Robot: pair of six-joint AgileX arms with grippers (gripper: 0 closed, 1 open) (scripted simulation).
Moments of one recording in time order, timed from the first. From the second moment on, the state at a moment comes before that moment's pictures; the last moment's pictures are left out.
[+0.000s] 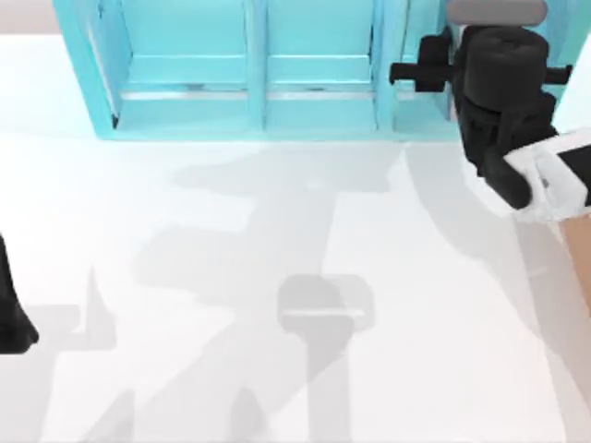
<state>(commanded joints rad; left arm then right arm) 0.00 0.00 0.00 0.00 0.00 0.00 0.40 2.06 1.12 0.78 0.48 0.08</state>
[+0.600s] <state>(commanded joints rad) 0.00 0.00 0.00 0.00 0.00 0.00 0.59 1.34 0.84 0.37 0.63 0.10</state>
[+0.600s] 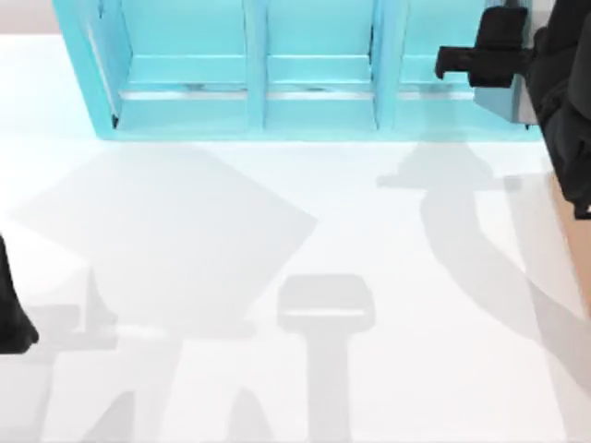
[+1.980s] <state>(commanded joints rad) 0.00 0.00 0.00 0.00 0.00 0.00 1.06 1.70 0.70 0.55 0.93 -0.98</state>
